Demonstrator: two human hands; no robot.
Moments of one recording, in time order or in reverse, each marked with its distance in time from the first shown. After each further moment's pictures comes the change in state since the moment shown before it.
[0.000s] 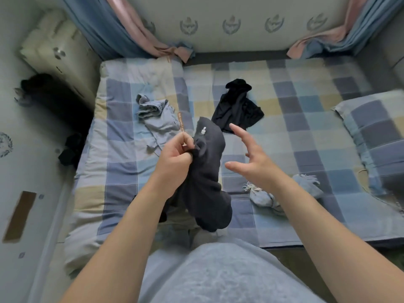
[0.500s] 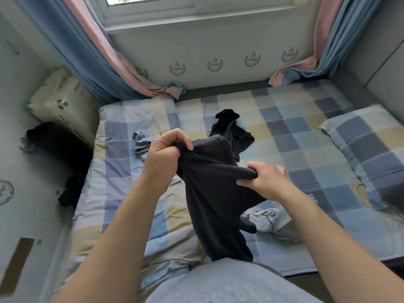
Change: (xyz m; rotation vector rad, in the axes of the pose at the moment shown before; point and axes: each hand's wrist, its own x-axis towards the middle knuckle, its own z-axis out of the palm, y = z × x) left_hand 0.036 0.082 0.036 0.002 -0.039 0.157; right_hand 0.004 0.016 -0.074 -0.488 0.122 0.206
